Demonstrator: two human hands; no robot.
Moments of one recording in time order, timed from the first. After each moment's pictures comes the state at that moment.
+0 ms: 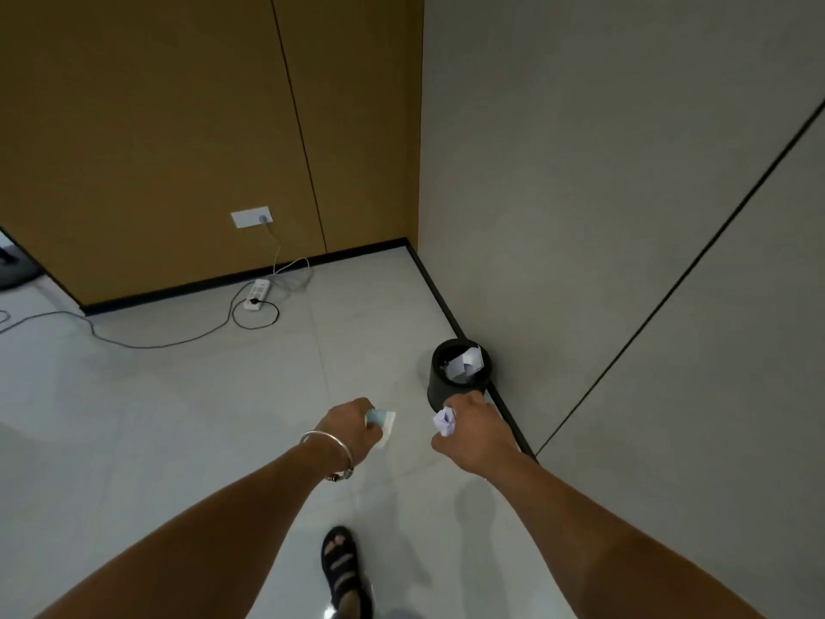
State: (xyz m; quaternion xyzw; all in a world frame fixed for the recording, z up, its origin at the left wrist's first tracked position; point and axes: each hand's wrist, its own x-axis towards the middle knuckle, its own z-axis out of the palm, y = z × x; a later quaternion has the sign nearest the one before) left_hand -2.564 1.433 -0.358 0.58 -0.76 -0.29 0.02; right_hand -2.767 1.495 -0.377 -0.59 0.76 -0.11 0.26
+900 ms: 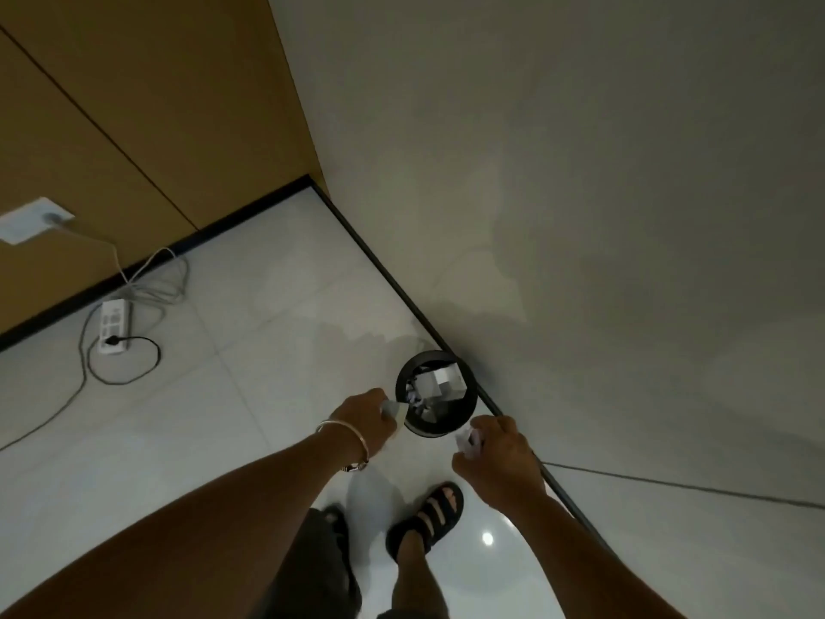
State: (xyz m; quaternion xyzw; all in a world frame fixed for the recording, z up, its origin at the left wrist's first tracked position) left_hand -2.803 1.020 -0.510 0.46 -0.78 -0.38 -0.18; right_hand -2.947 1.186 -0.511 -0.32 0.85 -0.13 0.39
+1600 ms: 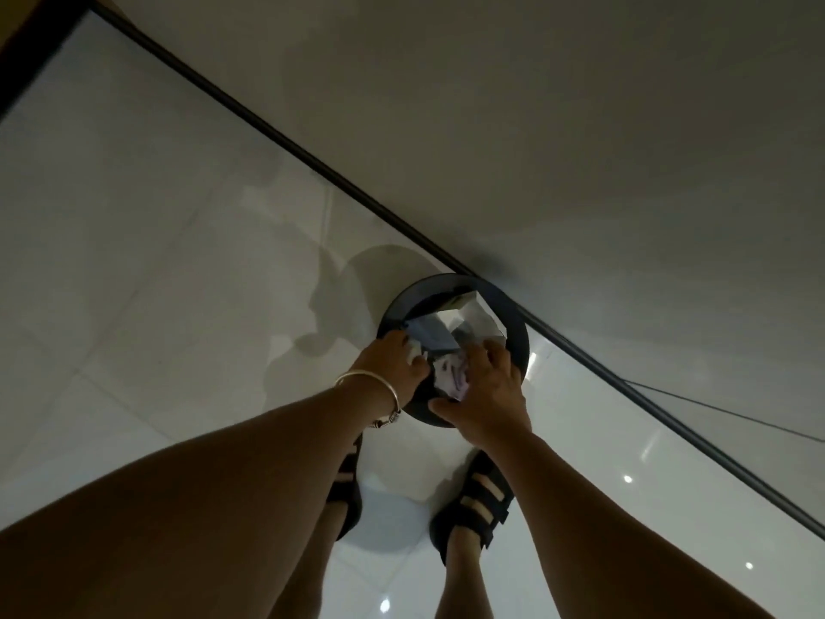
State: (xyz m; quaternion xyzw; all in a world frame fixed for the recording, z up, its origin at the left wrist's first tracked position) left_hand -2.918 0.941 -0.879 0.40 -0.78 -0.39 -0.29; right_hand -2.970 1.088 -0.887 -0.16 0.89 -0.13 0.41
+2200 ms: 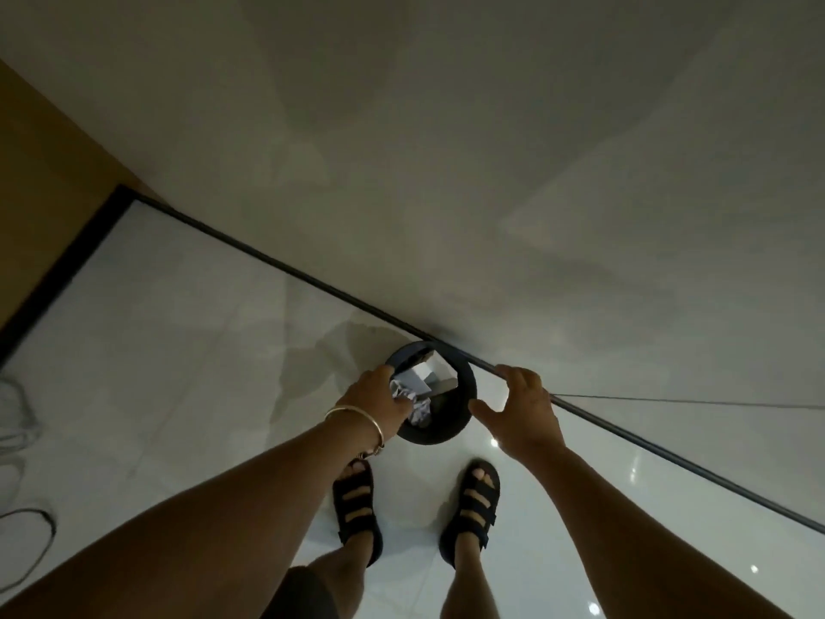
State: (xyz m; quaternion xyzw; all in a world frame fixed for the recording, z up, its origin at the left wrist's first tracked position) left_hand -2.914 0.902 -0.655 0.29 -0.82 -0.39 -0.31; right_hand -2.989 1.105 -0.641 -0.05 0.93 -0.18 0.32
